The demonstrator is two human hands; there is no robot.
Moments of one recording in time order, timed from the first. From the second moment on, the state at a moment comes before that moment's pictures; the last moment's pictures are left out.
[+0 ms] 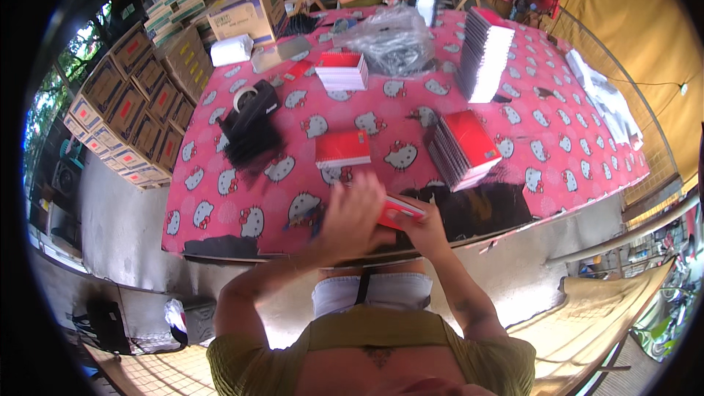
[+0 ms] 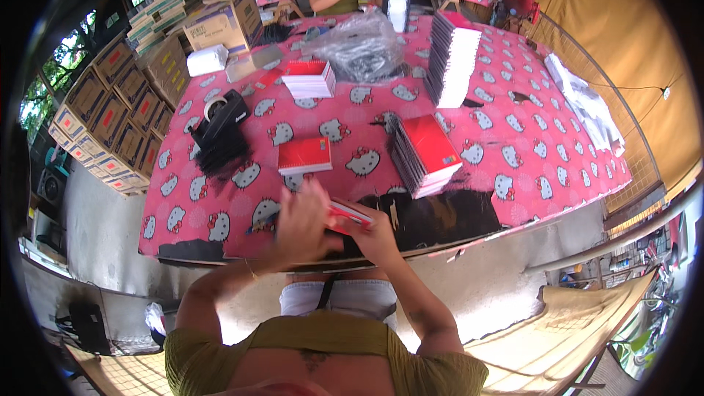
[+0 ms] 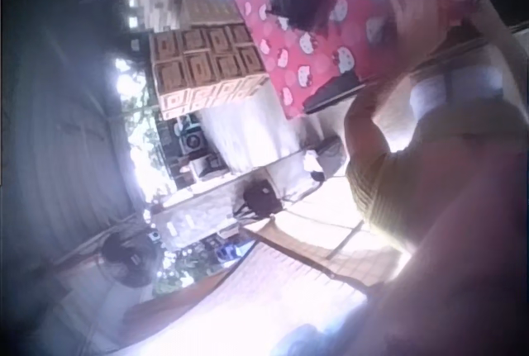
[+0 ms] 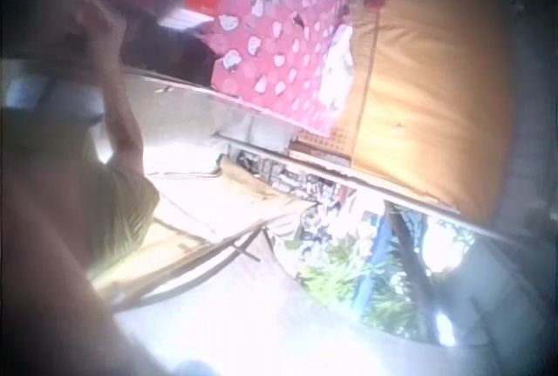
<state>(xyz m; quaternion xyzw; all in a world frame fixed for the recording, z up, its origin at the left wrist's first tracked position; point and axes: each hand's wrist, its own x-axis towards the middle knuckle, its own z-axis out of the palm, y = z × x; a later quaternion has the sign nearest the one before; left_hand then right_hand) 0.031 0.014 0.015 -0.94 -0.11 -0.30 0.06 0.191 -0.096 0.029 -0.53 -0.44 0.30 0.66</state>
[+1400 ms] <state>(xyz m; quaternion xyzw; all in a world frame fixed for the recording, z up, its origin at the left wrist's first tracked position) 0.072 0.027 0.002 -0.93 -0.10 -0.33 -0.15 0.238 -0.092 -0.009 -0.60 -0.59 0.20 0.50</state>
